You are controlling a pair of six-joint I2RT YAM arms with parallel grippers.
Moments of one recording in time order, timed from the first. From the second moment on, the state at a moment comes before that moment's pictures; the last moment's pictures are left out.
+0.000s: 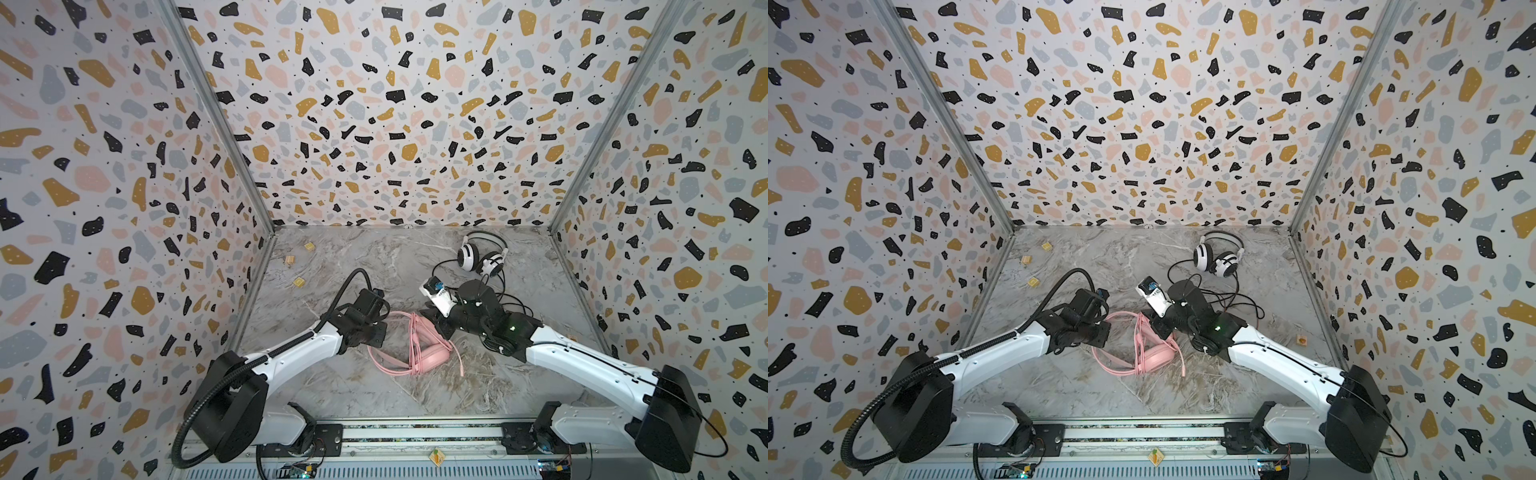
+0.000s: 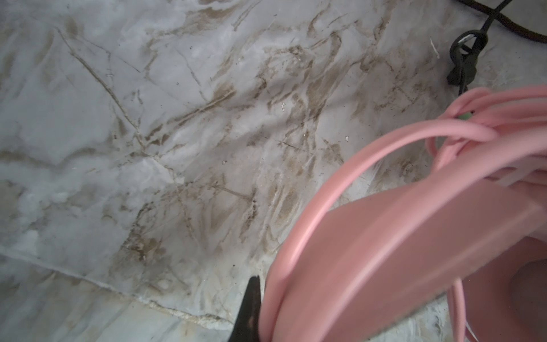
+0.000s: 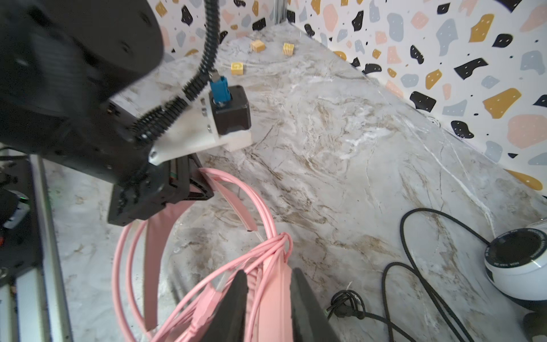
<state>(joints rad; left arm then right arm) -0.61 1.35 0.78 -0.49 -0.03 -0.30 0.85 1.20 0.89 -0.20 -0.11 -0.07</state>
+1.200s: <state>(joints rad) -0.08 2.02 1.39 -0.26 0.05 -0.59 0.84 0.88 0.57 -0.16 0.04 0.18</state>
